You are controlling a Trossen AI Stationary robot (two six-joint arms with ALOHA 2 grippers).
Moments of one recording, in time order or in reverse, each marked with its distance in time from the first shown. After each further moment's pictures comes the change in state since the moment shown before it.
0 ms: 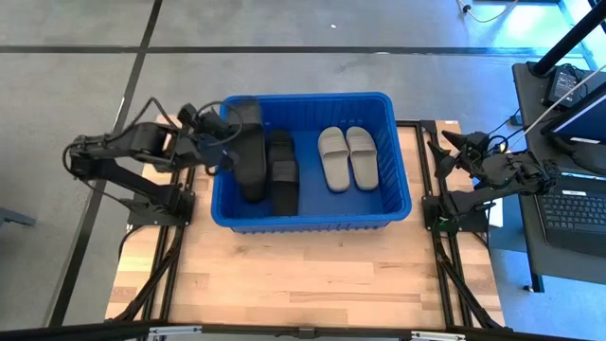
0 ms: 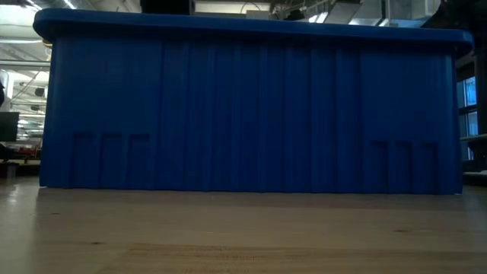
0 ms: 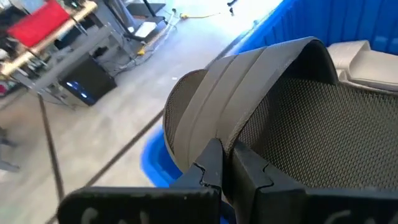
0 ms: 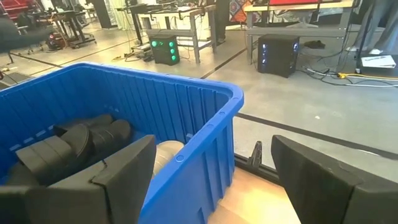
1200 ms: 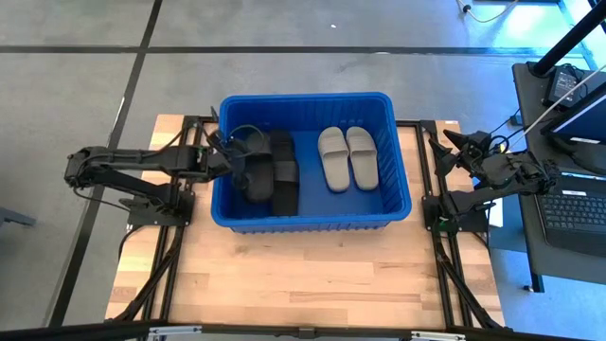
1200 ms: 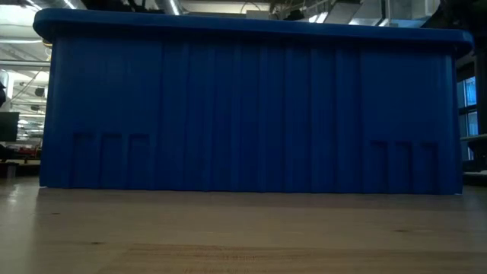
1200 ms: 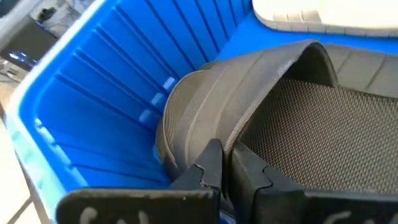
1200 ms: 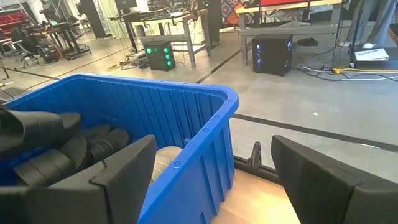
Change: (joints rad) left arm 0.168 -0.082 -0.625 0.526 0.271 0.155; right arm 0.000 0.001 0.000 -0.001 0.033 0.057
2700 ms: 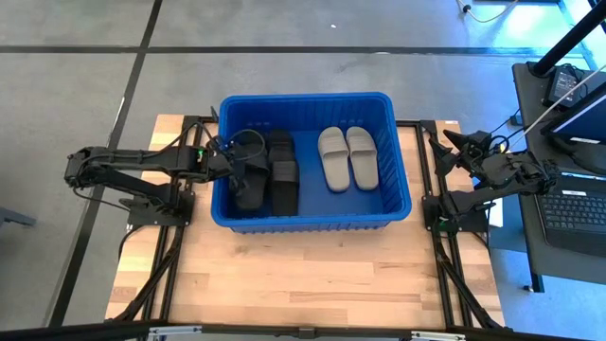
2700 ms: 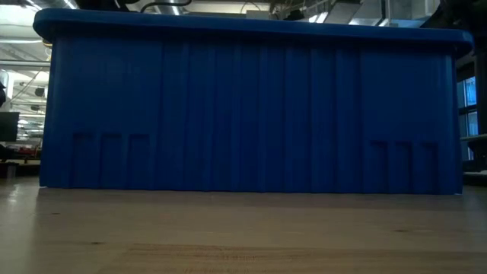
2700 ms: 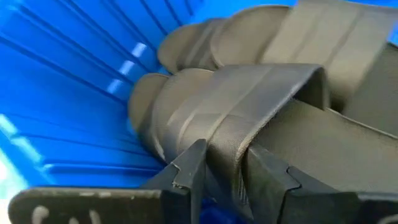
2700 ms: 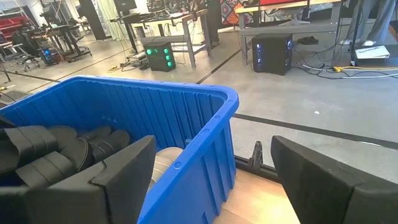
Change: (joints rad) left arm 0.002 0.000 -0.009 -0.094 0.129 -0.051; right arm 0.000 -0.001 0.000 0.000 0.001 0.015
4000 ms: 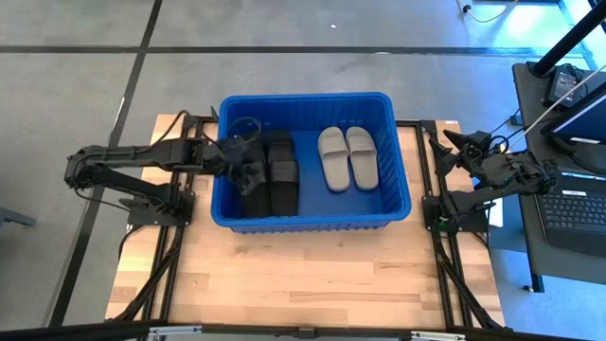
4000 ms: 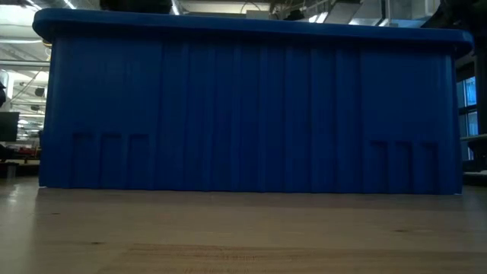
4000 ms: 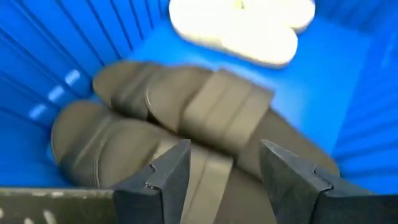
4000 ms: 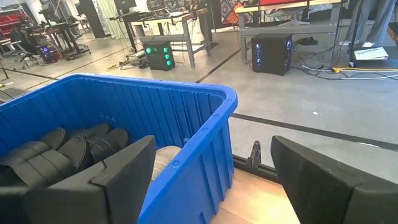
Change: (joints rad) left arm 0.021 0.000 0.124 0.068 0.247 -0.104; right arm 0.000 0.000 0.000 -0.008 0.000 -0.004
